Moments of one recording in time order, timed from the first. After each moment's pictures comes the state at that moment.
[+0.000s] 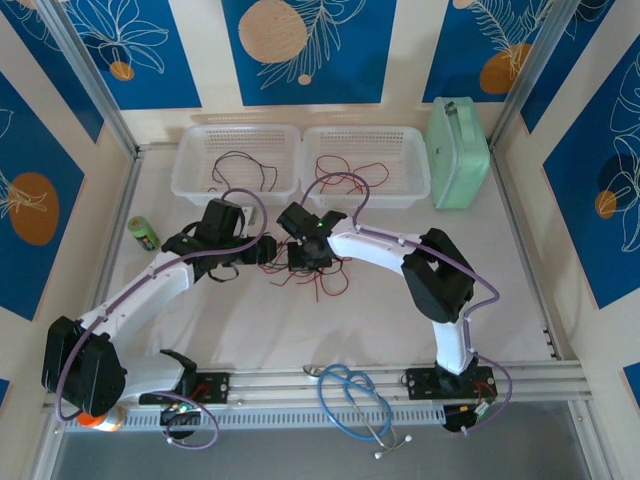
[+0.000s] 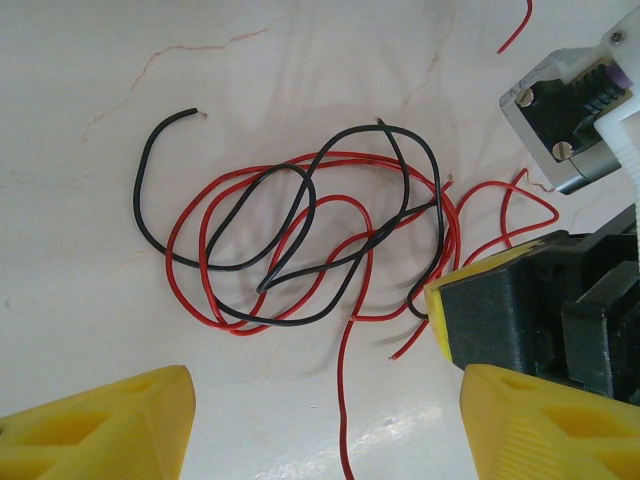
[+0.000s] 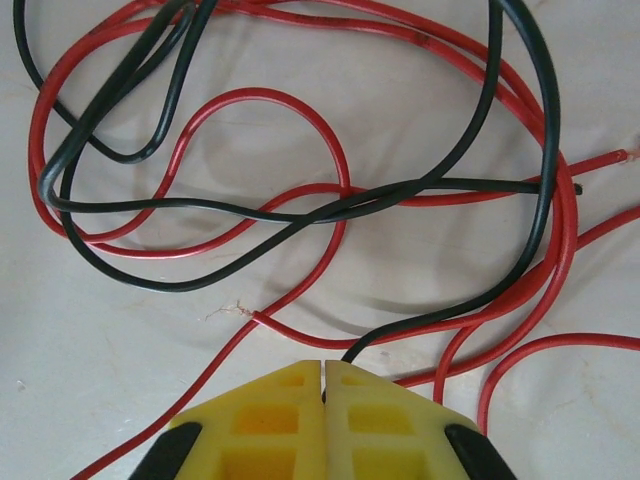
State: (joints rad) left arm -0.47 1.23 0.91 -0.57 0.15 -0.39; right arm 0.87 1.96 1.47 -0.74 0.00 0.74
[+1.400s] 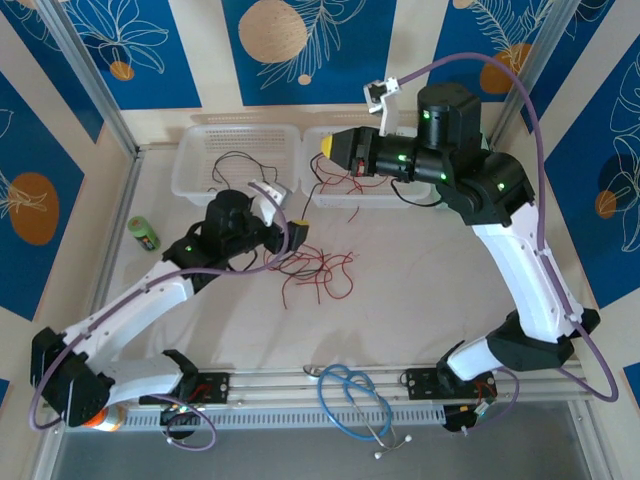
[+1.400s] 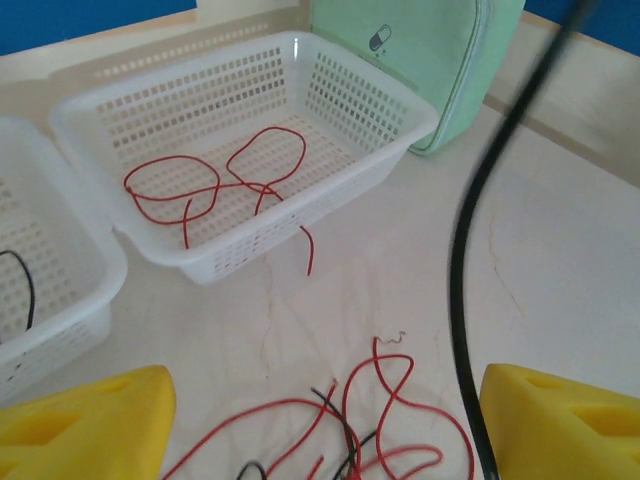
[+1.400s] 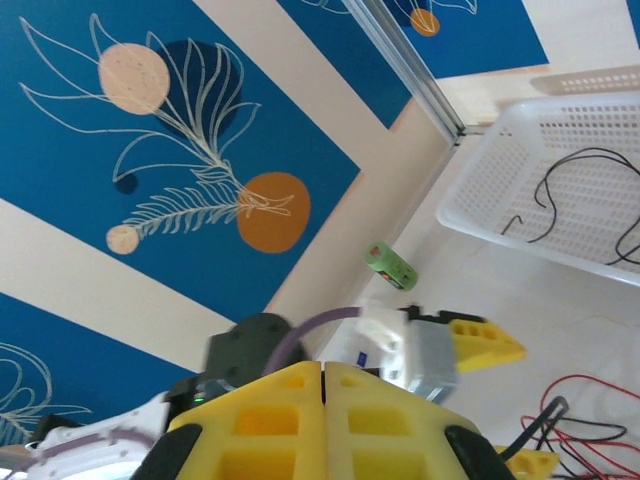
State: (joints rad) left arm -0.67 1.19 1.00 -0.21 0.12 -0.04; right arm 0.67 1.46 2.14 -0.94 -0.39 0.63
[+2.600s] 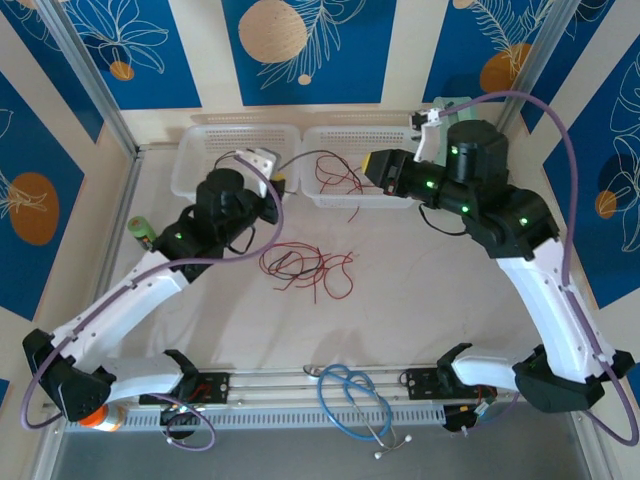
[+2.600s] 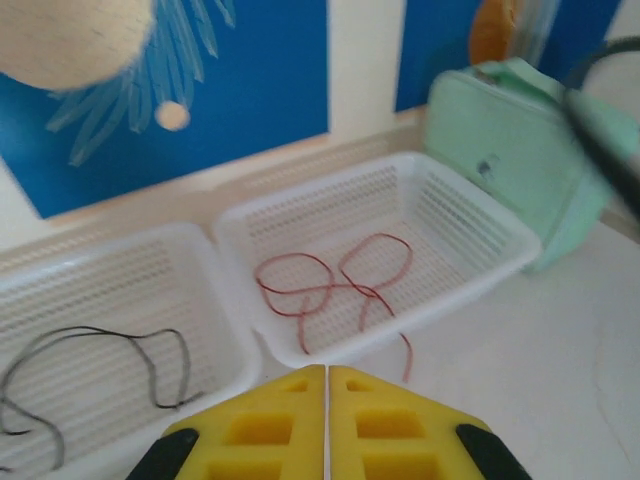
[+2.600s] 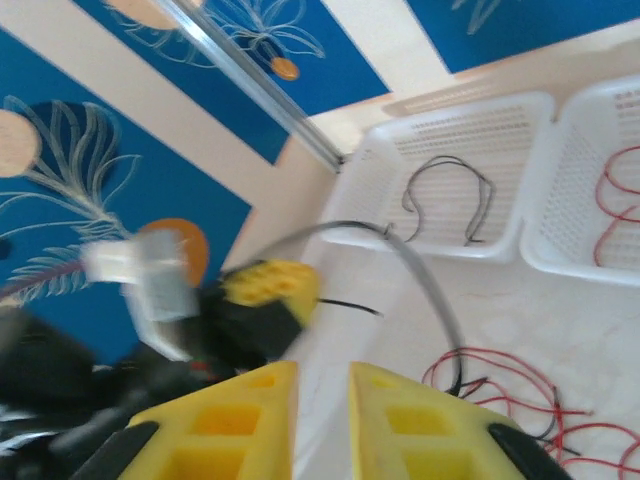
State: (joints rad) left arm -0.69 1.19 1.26 -0.33 -0.20 -0.04; right arm 0.57 1.21 1.75 -0.86 -0.21 0.65
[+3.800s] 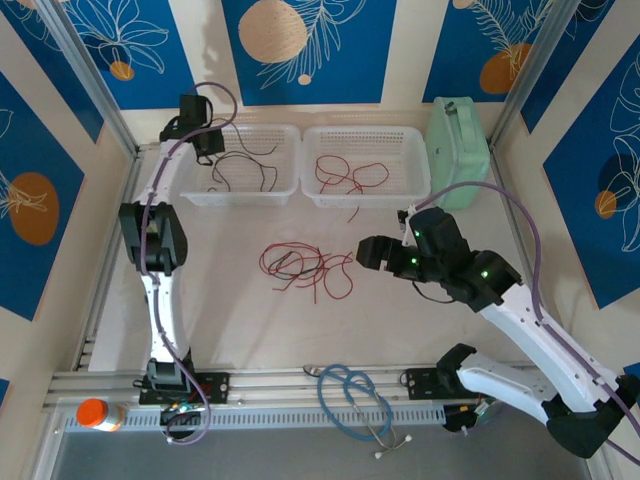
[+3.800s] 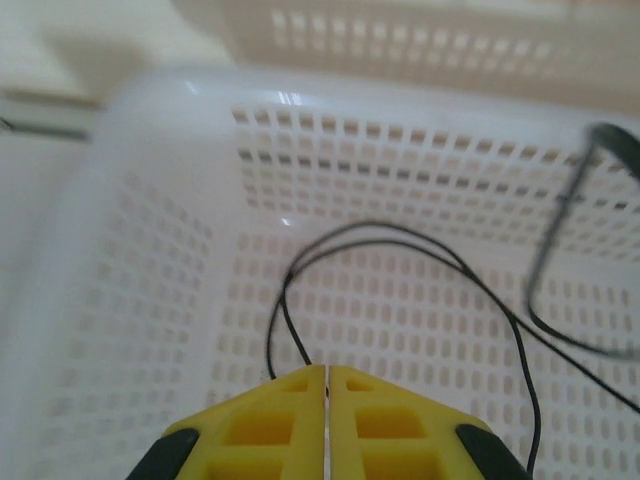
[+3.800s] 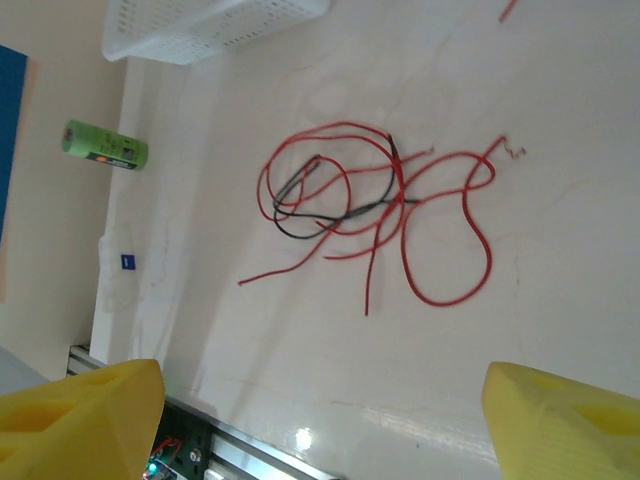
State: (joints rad) left arm -0.06 2.28 2.18 -0.71 -0.07 -0.18; right arm 0.66 0.90 1.03 -0.86 -0.12 0.79
